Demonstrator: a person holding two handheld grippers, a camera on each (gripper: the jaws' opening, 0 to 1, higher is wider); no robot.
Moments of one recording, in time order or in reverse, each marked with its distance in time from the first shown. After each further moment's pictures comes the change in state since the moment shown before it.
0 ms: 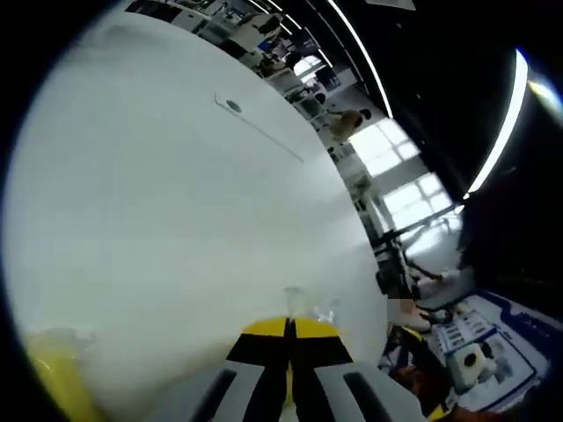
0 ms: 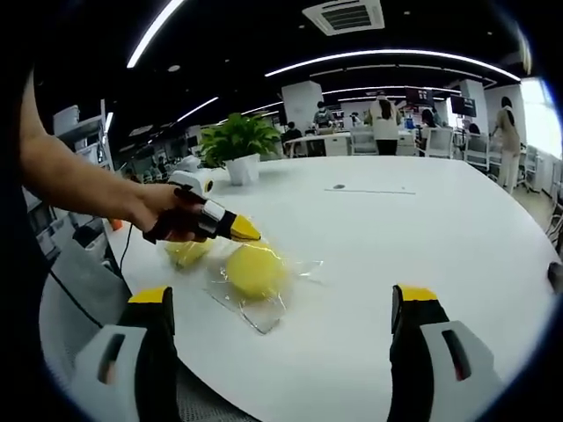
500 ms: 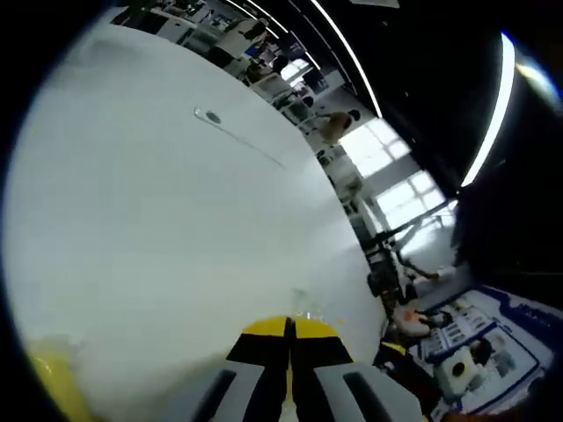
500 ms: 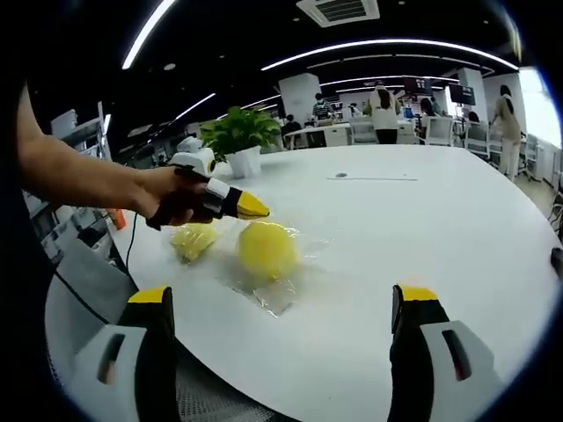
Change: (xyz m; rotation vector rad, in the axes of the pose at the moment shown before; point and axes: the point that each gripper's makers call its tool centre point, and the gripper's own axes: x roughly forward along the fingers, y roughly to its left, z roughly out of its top) left arm -0.004 -0.040 0.018 0.027 -0.062 -0.075; right arm -0.004 0.010 -0.009 0.009 0.016 0.009
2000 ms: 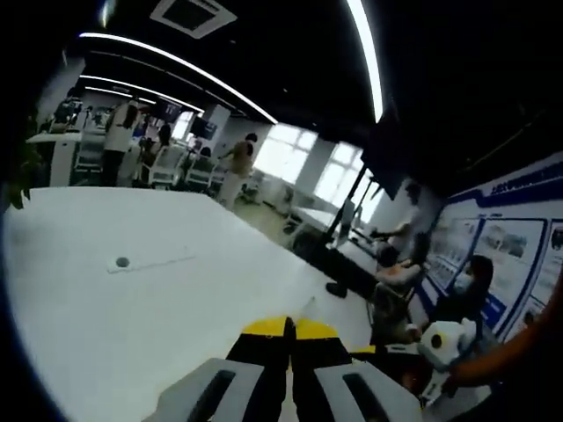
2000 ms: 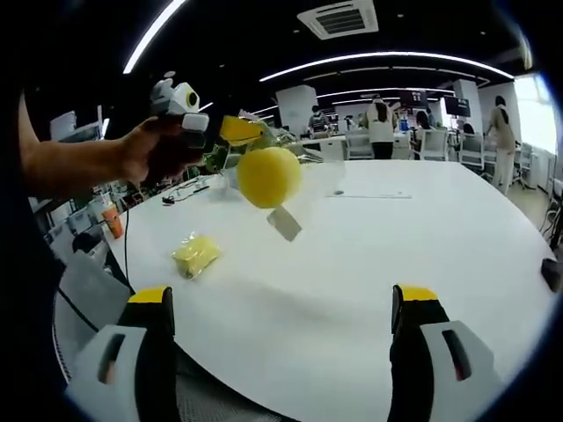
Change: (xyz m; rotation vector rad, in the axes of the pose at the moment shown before) left arm -0.049 -0.138 0.055 0.606 -0.084 -0.168; right arm -0.013 0.007 0.029 -0.025 -0.063 -0.036
